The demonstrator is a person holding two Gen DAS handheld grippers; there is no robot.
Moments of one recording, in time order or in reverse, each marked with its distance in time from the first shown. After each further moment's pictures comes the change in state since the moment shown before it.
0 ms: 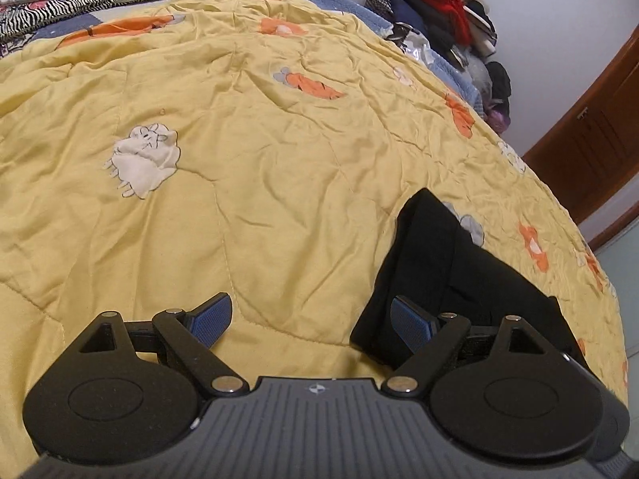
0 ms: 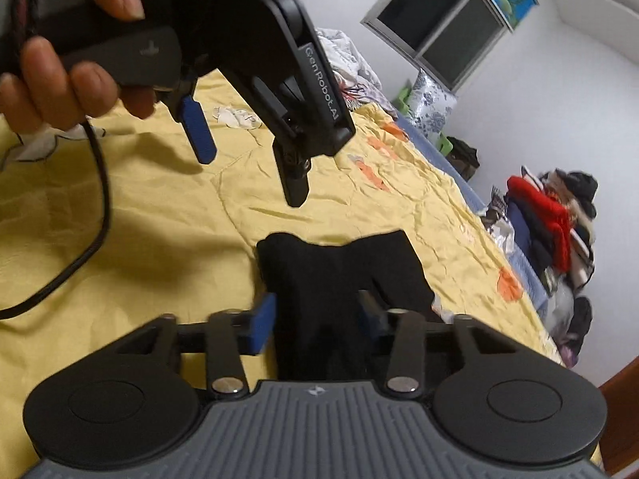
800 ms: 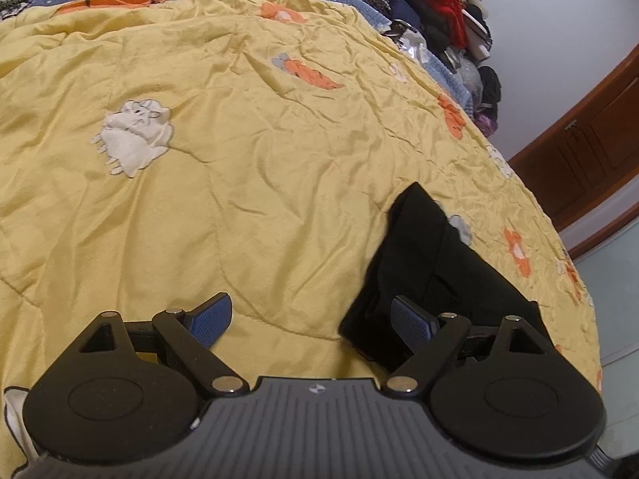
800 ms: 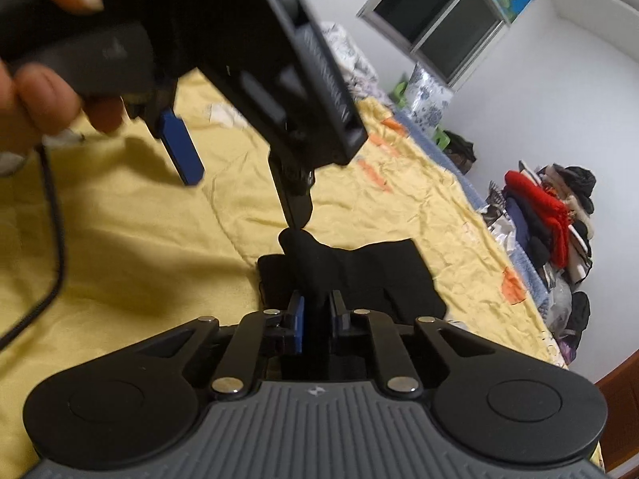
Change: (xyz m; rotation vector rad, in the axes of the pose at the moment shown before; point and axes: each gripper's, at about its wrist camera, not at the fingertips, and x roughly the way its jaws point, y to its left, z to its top) left arm 0.008 0.009 0.001 -0.061 0.027 -0.075; right arm 0.002 0.000 0.004 0.031 0.005 -0.017
